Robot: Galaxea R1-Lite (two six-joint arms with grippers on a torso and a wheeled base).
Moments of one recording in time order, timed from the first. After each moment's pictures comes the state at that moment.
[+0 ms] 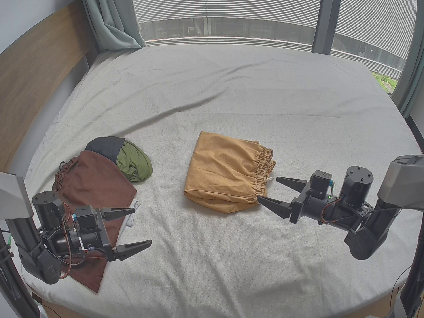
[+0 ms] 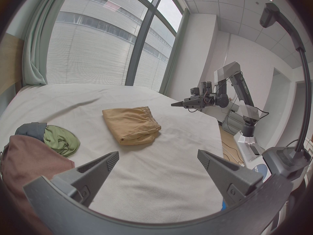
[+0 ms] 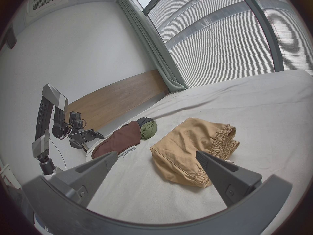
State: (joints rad) left arm -0.05 2.02 -0.17 -1.54 -0.92 0.23; right arm 0.37 2.14 -0.53 -1.54 0.53 0.13
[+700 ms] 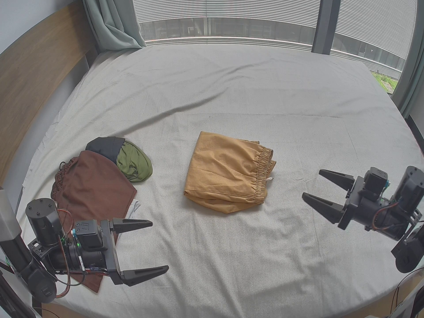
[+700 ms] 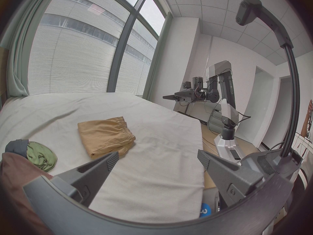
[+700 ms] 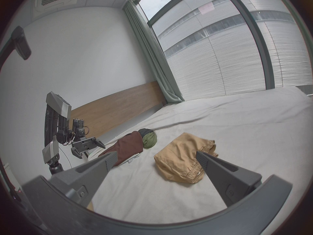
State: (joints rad) left arm -0.25 1.84 -0.06 -1.54 -0.89 0.21; right arm 0.30 1.73 -0.21 -1.53 0.53 0.11
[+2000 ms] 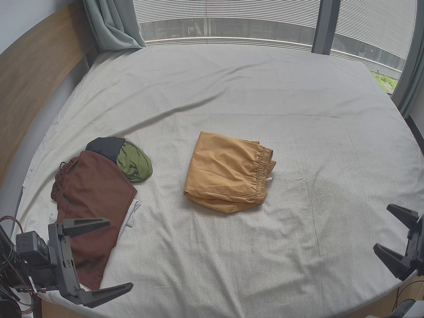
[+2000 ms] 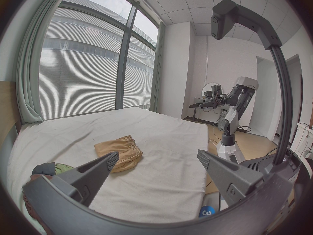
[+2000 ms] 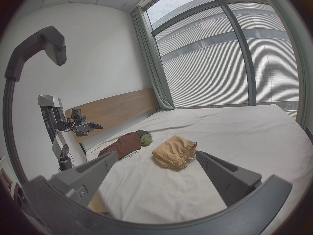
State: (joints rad) left arm -0.26 1.20 -0.02 -1.11 -0.78 0.23; right arm 0.17 0.82 -0.02 -0.84 0.53 0.03
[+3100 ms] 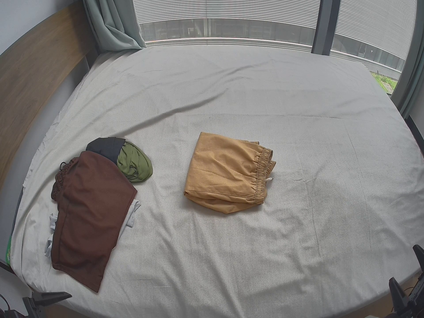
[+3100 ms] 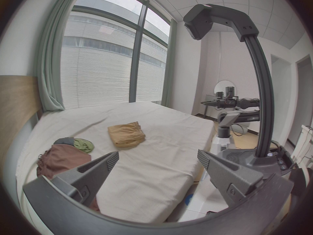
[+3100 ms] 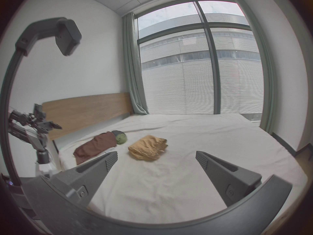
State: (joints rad) left arm -0.24 0.19 -0.02 -0.07 -0.63 0.18; right arm 0.02 0.04 -0.02 -0.12 0.33 0.00
